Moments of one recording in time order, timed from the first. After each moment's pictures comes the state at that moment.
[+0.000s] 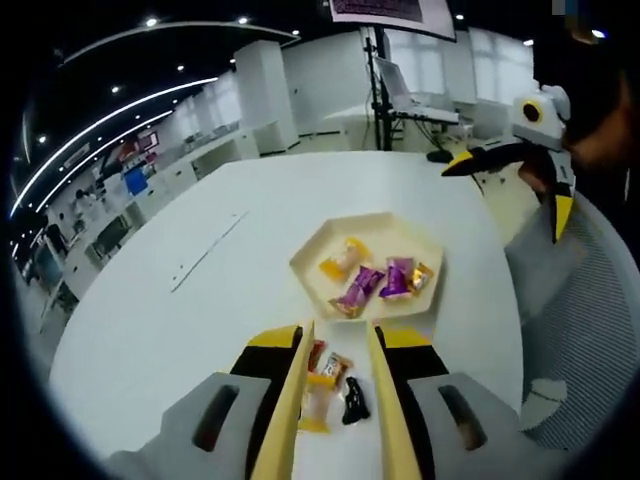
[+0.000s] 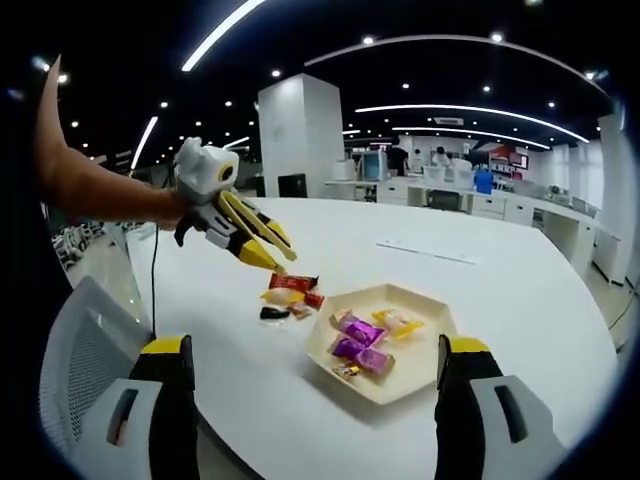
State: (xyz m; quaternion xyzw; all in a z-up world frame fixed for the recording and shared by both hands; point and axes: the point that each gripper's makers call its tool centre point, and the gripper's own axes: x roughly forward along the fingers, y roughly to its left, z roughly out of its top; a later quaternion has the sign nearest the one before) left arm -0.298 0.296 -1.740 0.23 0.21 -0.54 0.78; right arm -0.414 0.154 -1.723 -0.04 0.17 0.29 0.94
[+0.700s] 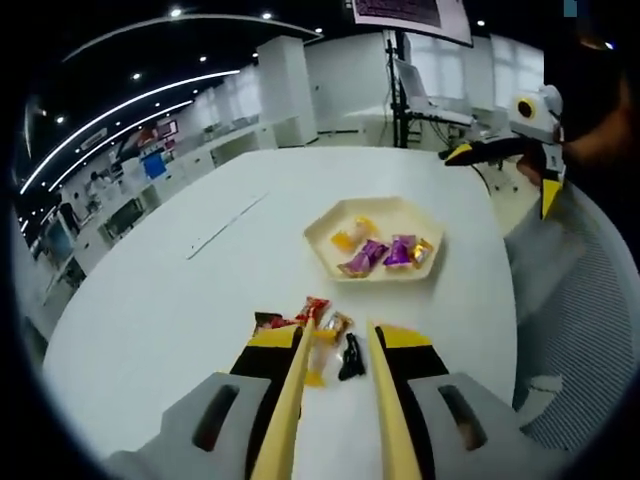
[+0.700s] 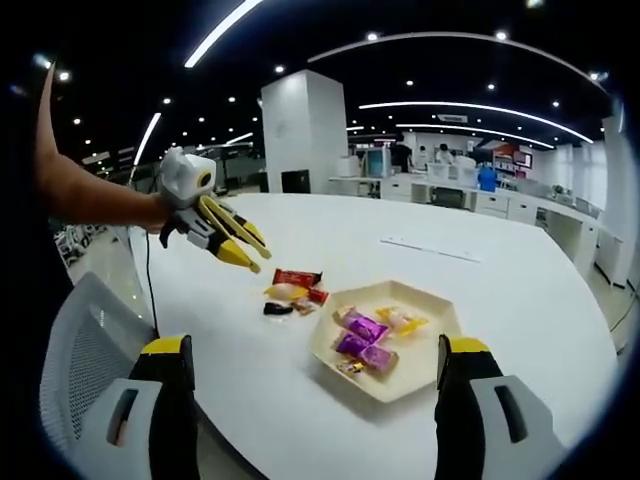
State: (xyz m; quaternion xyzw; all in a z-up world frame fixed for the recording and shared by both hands) left arm -0.313 0.342 -1.750 0.21 0.22 -0.51 0.80; right arm -0.415 0.157 -1.726 -0.05 0.18 0.30 0.94
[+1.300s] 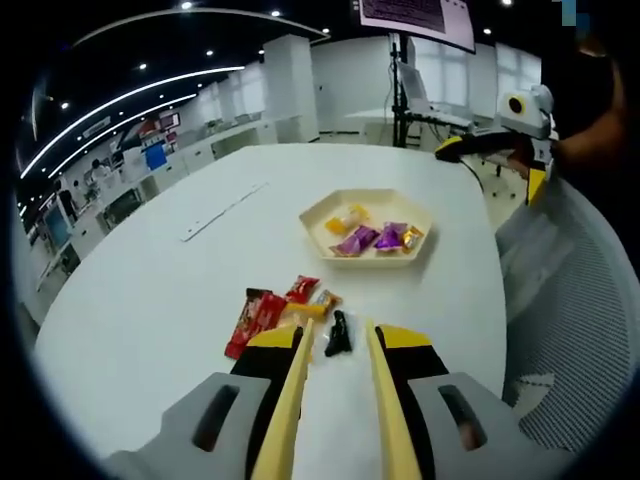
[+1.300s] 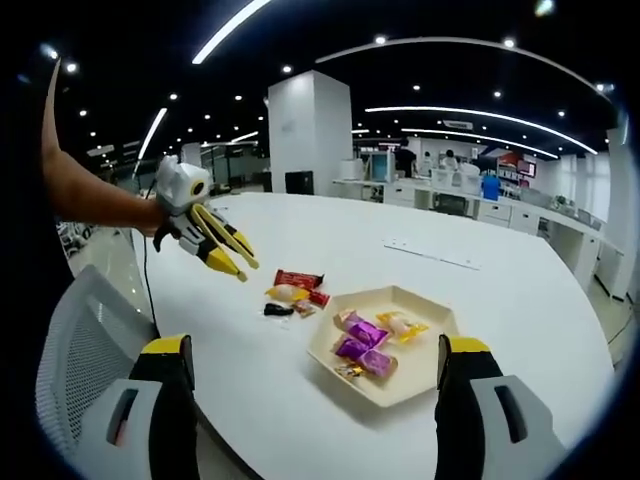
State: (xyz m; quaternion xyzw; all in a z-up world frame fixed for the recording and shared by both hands) left arm -0.328 0.354 -1.766 0.20 0.23 -0.51 0.80; right arm -0.417 0.161 -1.724 -0.06 0.17 0.31 0.93
